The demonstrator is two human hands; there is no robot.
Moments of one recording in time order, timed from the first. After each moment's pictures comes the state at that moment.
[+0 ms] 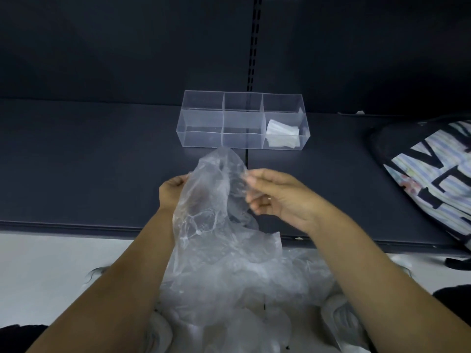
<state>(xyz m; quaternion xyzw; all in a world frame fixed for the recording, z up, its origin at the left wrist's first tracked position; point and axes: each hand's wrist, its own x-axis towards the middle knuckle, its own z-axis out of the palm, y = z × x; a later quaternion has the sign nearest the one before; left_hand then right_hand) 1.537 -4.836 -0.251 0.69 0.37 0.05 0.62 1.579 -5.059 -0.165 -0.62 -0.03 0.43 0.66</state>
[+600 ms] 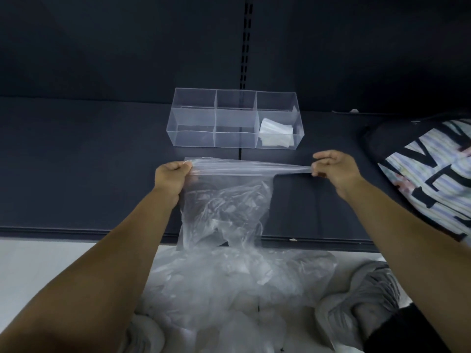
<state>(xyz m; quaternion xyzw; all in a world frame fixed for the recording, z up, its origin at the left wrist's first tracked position) 1.582 -4.825 -0.269 0.67 0.42 0.06 0.61 1.692 -5.156 -0.239 -0.82 0.08 0.15 0.54</state>
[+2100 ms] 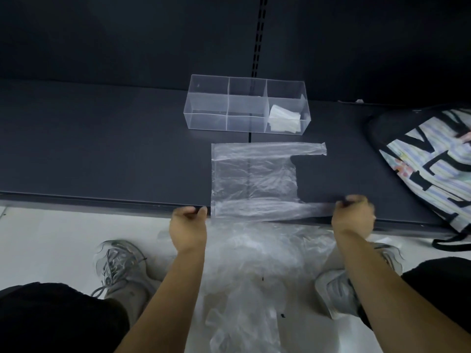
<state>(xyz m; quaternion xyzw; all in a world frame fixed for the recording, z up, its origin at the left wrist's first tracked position) 1.440 -4.908 -0.270 0.68 0.53 0.11 0.49 1.557 -5.173 -0.268 -0.92 0.28 -0.03 0.27</state>
